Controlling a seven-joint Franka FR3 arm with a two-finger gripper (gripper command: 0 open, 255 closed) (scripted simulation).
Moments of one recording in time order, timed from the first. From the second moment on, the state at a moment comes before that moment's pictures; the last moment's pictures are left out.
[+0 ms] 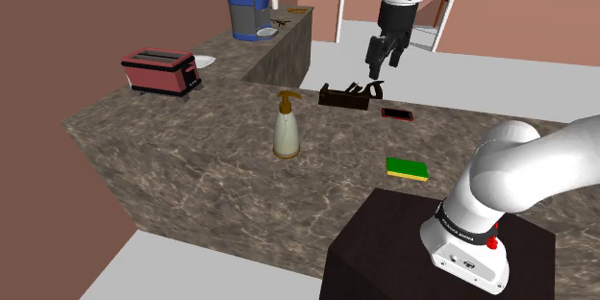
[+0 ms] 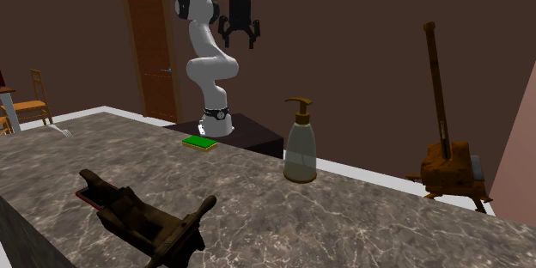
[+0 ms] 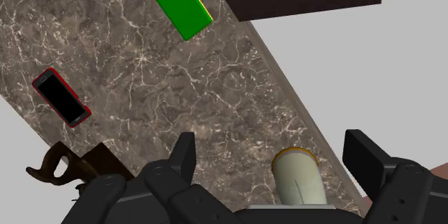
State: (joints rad) arm 0.01 -0.78 0.01 -2.34 -0.06 1.57 0.11
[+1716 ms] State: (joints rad) arm 0.02 0.16 0.09 -1.75 -0.04 1.86 0.32
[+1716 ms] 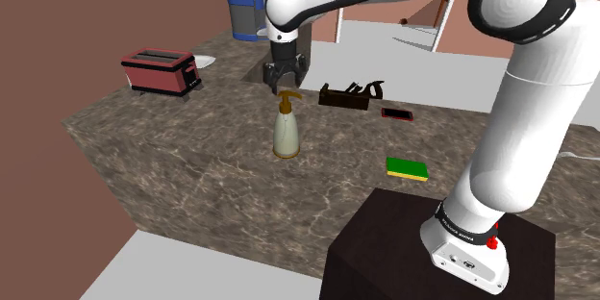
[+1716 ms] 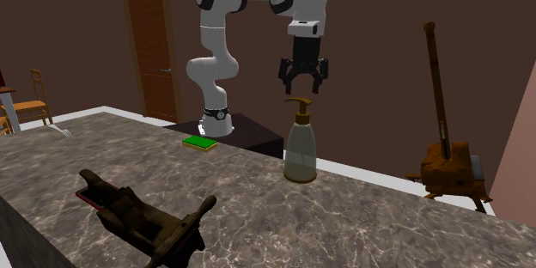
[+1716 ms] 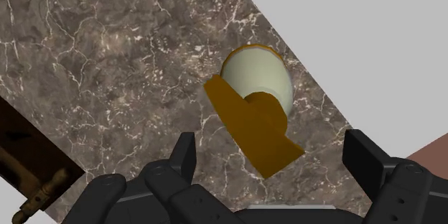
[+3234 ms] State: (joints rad) arm 0.02 0.23 0.09 -1.78 -0.04 1.96 0.33
